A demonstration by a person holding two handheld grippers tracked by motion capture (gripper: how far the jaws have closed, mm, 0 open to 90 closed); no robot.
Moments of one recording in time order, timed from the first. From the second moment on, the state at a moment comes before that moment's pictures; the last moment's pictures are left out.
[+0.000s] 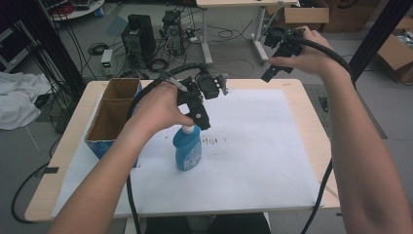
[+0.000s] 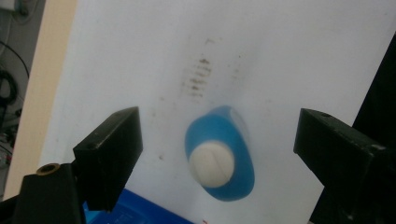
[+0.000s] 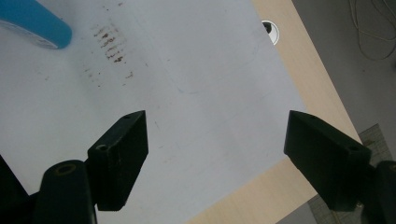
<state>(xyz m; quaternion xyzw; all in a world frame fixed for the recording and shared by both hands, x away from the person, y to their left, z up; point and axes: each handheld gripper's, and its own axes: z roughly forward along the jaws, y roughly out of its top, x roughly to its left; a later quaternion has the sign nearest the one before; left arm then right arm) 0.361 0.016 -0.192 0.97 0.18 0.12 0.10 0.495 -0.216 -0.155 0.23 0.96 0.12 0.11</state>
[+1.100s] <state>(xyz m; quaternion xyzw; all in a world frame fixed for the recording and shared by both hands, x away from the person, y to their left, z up) 0.375 0.032 -0.247 0.95 0.30 0.07 0.05 0.494 -0.201 -0.171 0.22 0.96 0.11 0.10</state>
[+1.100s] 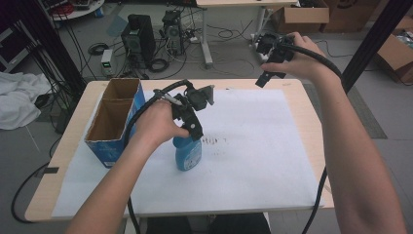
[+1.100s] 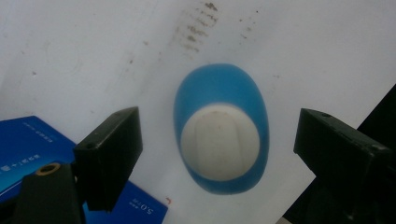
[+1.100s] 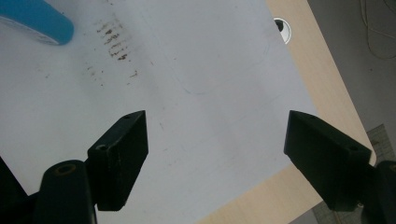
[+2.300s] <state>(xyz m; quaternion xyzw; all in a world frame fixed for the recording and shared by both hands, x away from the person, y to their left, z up) 0.379 0.025 -0.292 0.94 0.33 0.06 0.03 0.492 -0.202 -0.177 0.21 0.96 0.12 0.10</state>
